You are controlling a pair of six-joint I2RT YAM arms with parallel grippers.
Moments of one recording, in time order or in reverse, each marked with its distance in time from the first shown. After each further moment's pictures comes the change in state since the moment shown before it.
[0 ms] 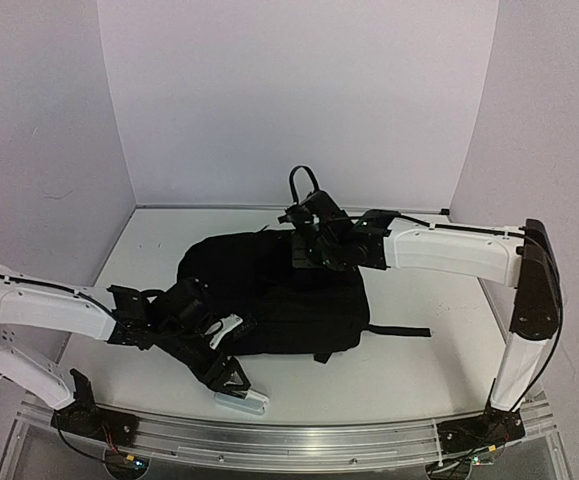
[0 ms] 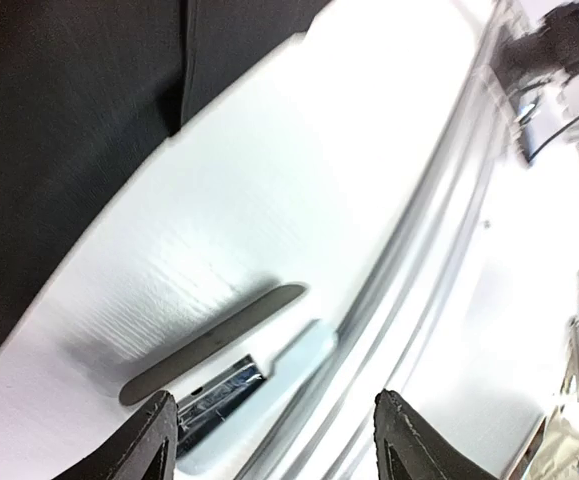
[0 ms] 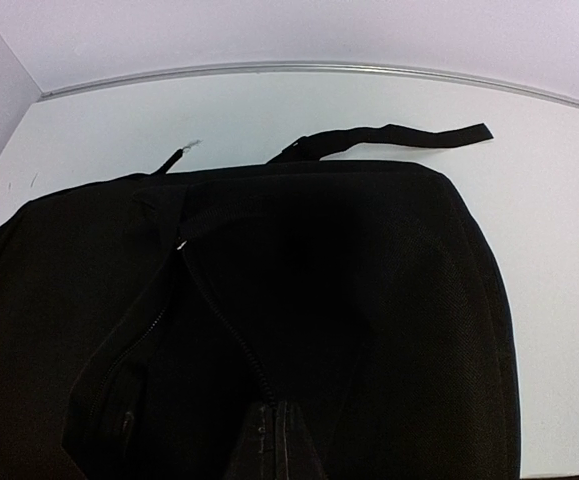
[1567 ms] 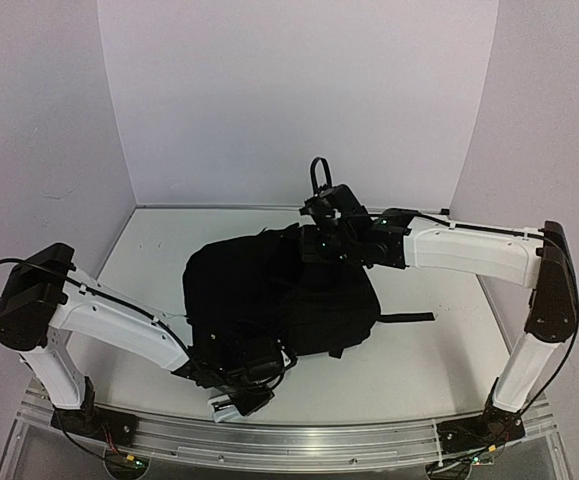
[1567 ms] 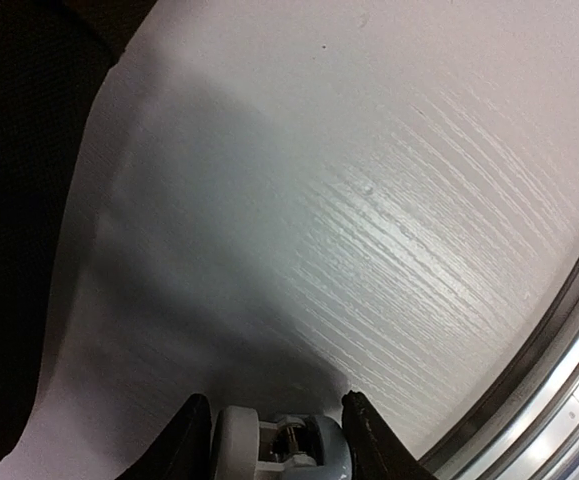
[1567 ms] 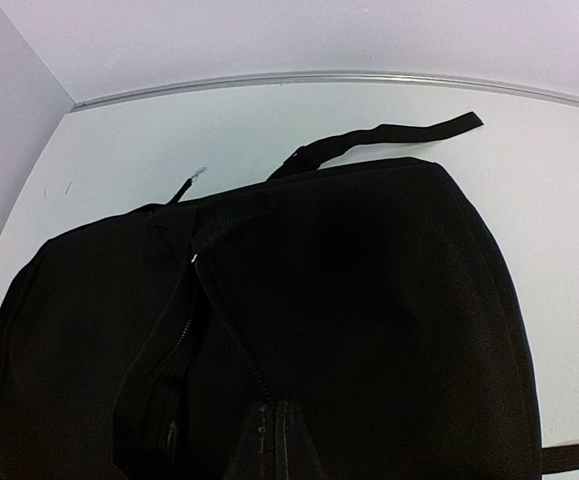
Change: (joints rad) left arm -0.334 0.460 0.305 -0.172 -0.517 -0.011; right arm -0.034 -0.096 -0.096 0.088 -0.092 -0.024
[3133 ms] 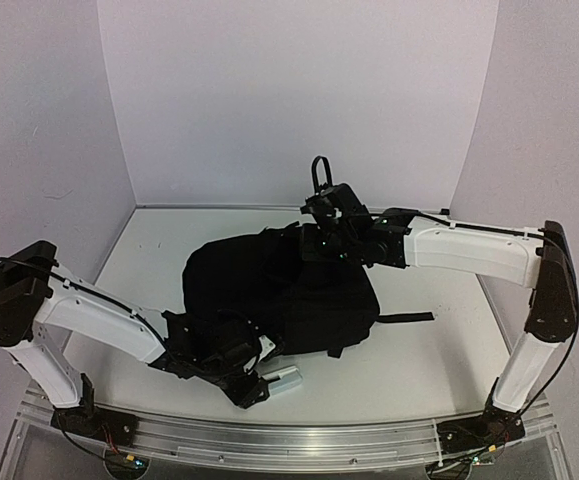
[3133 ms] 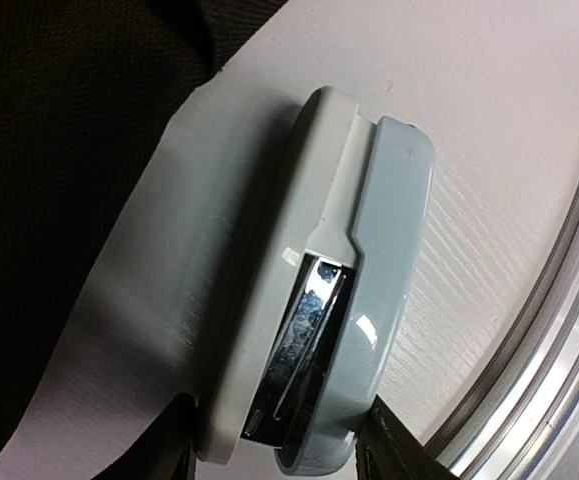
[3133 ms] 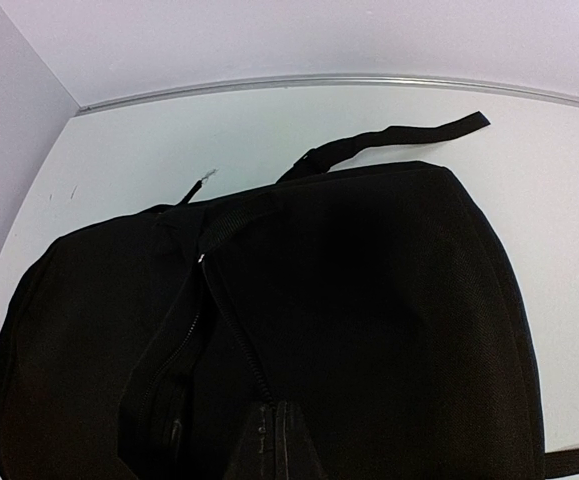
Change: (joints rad) left arm 0.110 -0.106 -0.180 0.259 0.133 -0.051; right arm -0.005 0.000 0.000 0.015 -0.011 0.001
